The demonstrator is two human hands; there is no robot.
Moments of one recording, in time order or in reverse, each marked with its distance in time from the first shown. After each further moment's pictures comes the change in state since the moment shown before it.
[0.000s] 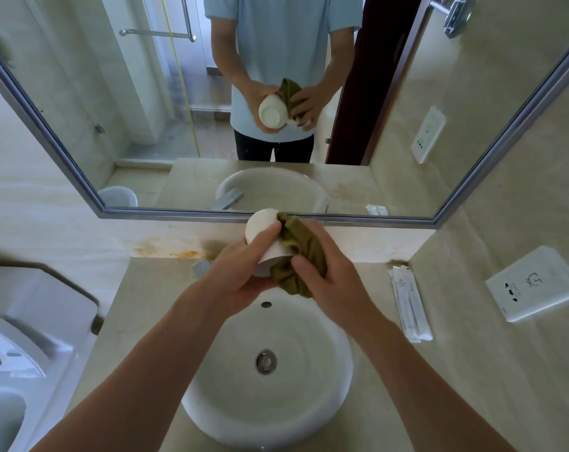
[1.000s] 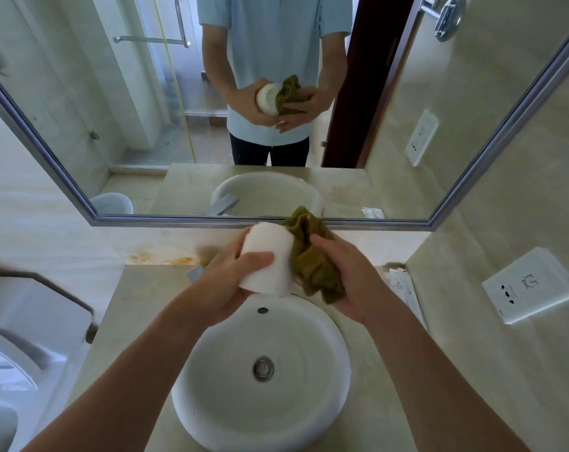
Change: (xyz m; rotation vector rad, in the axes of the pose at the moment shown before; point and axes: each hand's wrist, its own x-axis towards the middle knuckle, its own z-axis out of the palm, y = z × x) left_hand -0.002 -0.002 -0.020 0.210 -0.174 0.120; right_hand 0.019 0.005 -0.028 0.724 -0.026 0.506
